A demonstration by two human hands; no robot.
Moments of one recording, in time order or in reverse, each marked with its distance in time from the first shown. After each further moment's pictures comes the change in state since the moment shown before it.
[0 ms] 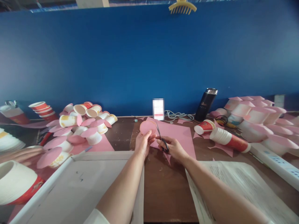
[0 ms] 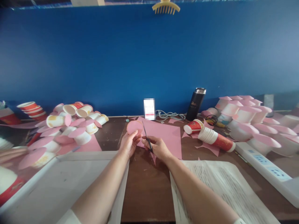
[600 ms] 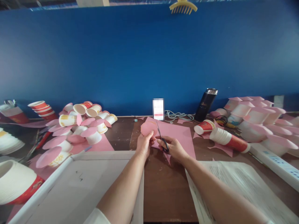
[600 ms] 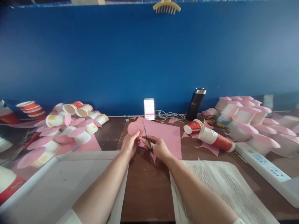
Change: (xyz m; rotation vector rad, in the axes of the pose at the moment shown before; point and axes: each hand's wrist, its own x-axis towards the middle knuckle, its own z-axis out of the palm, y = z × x) left_hand 0.003 -0.010 0.000 0.106 0.029 0.004; right_hand 0.002 0.004 0.001 0.014 0.016 -0.017
